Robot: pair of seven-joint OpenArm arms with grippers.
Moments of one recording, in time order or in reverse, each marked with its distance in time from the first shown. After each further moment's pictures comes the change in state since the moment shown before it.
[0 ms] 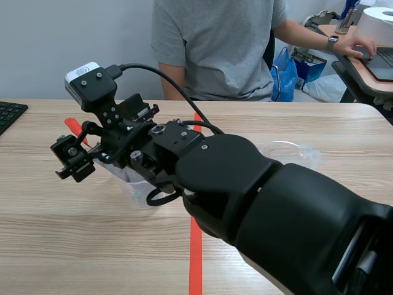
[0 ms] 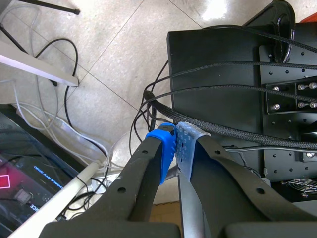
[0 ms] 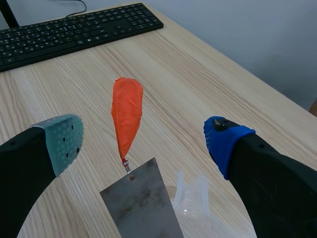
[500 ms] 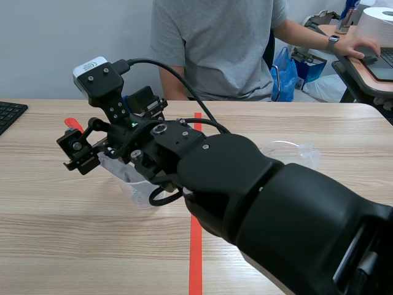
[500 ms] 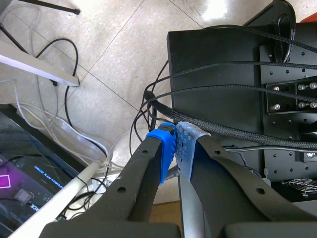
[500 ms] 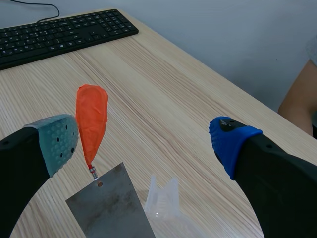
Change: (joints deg) left arm 0.0 0.0 0.0 0.0 0.0 0.0 0.0; right arm 0.0 0.0 1.1 0.0 -2.1 -4.9 1.0
